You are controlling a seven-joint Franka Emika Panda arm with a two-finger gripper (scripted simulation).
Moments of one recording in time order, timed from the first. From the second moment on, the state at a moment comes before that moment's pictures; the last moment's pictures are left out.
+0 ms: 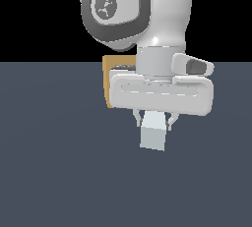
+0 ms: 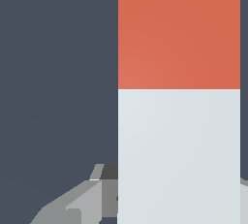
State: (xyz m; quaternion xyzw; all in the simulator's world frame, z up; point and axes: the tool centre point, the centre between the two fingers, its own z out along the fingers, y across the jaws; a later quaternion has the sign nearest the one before) arm 0.063 -0.045 0.060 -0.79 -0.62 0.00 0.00
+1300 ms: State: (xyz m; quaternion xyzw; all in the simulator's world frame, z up) arm 0.091 0.074 0.107 -0.62 -0.79 0.00 0.00
